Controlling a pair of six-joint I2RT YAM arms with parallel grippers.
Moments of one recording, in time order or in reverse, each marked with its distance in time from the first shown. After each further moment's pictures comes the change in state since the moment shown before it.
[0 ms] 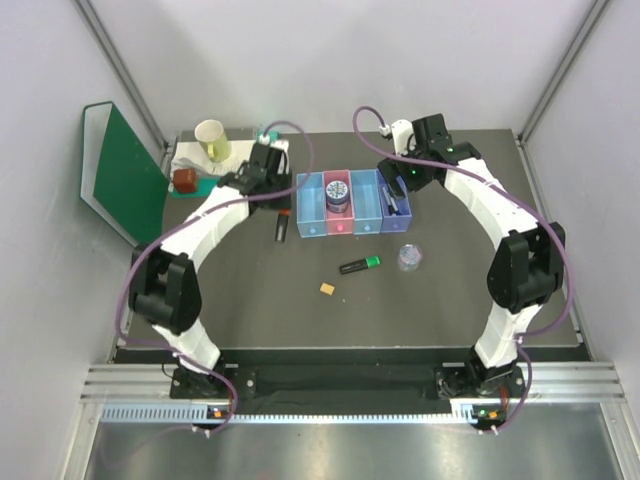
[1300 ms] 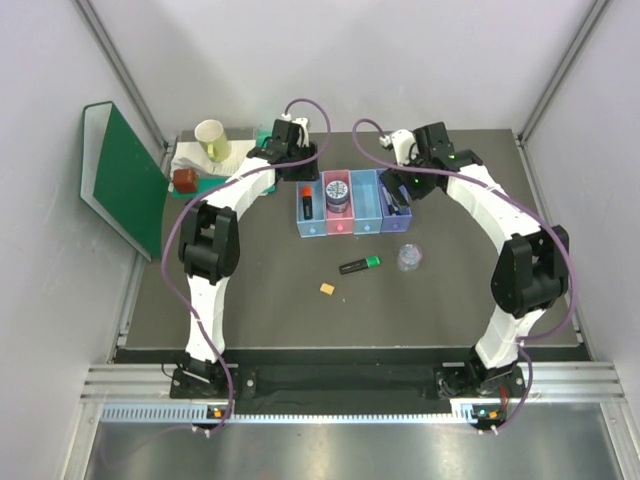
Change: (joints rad) left arm 0.041 0.521 0.529 0.106 0.178 -0.015; right arm -0.007 -0.040 -0.097 0.012 0.001 -0.058
